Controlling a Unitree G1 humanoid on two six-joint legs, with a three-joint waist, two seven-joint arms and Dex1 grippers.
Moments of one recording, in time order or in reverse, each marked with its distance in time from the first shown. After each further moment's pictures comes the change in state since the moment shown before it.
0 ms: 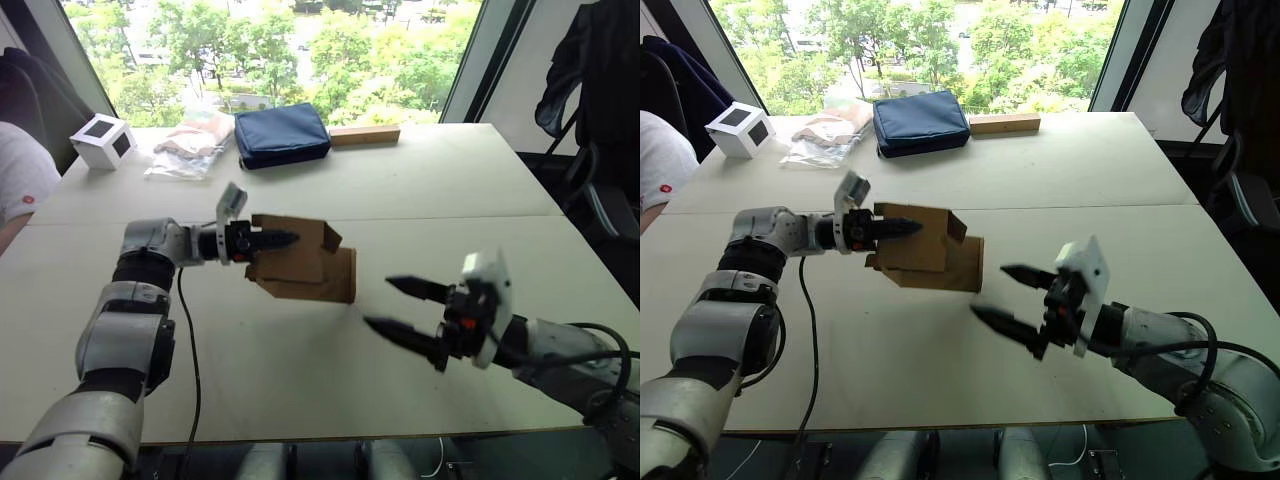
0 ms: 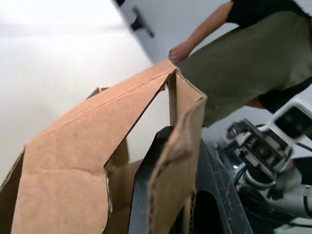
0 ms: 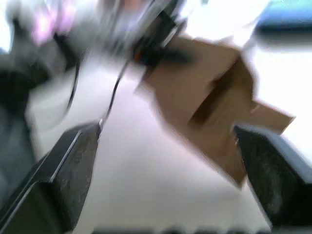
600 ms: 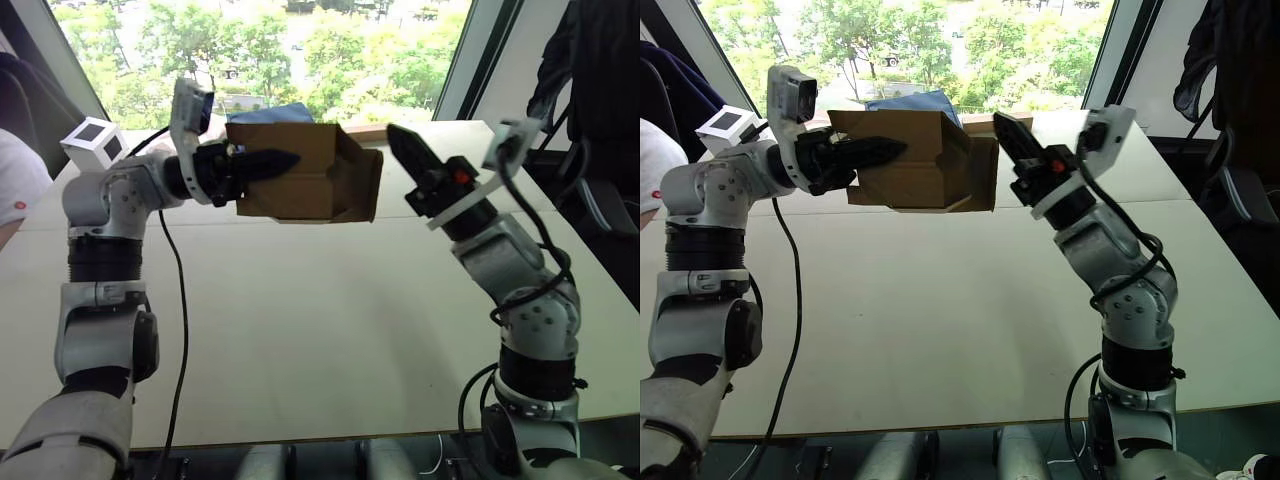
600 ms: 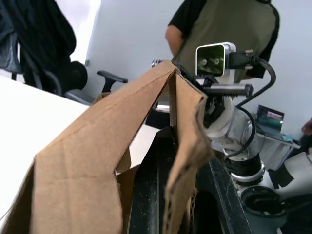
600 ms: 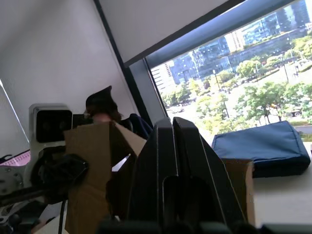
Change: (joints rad) left arm -0.019 0.060 0.038 -0.309 -0.121 -0.069 0.015; right arm -0.500 0.228 0.202 0.248 -0.202 -0.169 -0.203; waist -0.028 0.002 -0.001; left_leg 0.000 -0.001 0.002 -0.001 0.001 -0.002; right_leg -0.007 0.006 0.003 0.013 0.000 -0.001
